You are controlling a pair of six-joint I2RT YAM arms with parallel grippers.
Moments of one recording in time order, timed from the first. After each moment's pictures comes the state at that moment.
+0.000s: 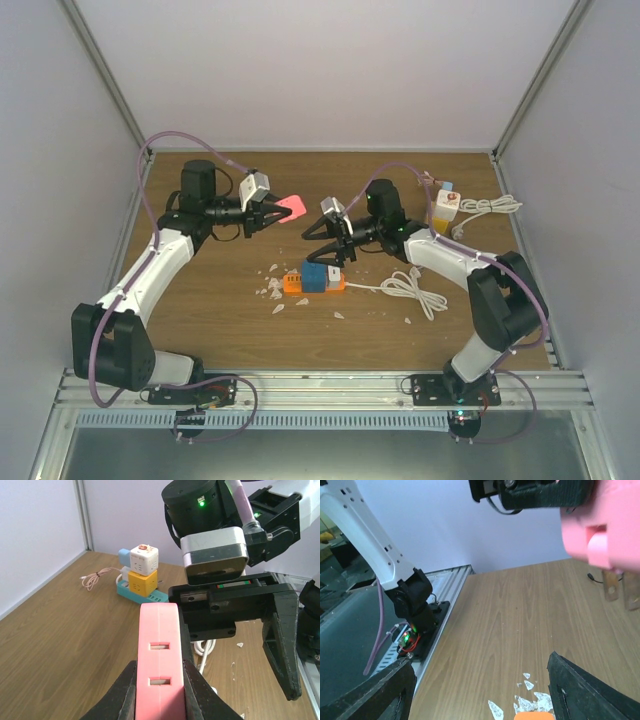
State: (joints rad) left arm -0.18 1.36 1.08 -0.21 1.09 0.40; right arm 0.53 1.65 1.04 0.14 -1.23 -0.20
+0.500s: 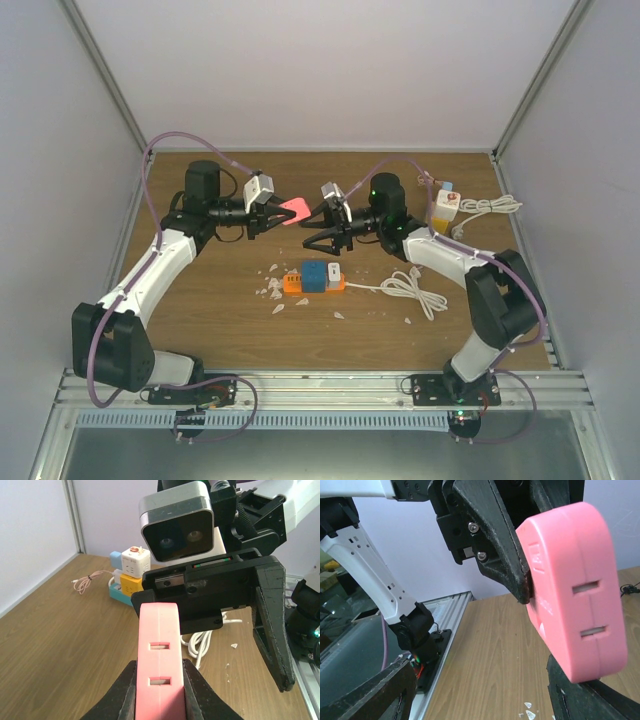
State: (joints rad) left arm -0.22 1.36 1.08 -0.20 1.09 0.39; right arm 0.53 1.66 1.05 0.41 -1.23 0.11
